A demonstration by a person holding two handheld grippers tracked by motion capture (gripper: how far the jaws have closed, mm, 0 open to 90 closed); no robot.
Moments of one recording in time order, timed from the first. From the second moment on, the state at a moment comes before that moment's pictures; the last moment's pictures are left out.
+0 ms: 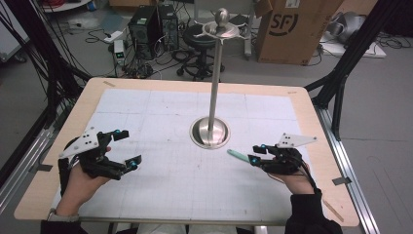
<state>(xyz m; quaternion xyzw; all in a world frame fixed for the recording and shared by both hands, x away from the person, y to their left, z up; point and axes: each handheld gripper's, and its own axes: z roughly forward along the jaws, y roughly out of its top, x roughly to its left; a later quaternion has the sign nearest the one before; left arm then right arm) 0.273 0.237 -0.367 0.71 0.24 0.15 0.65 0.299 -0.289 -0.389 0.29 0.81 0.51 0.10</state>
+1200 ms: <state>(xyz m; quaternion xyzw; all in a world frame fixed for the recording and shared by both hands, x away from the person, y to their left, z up) 0.266 0.234 -0.371 0.72 0.24 0.16 0.63 0.340 -0.280 -0.380 0.26 0.94 0.20 0.05</state>
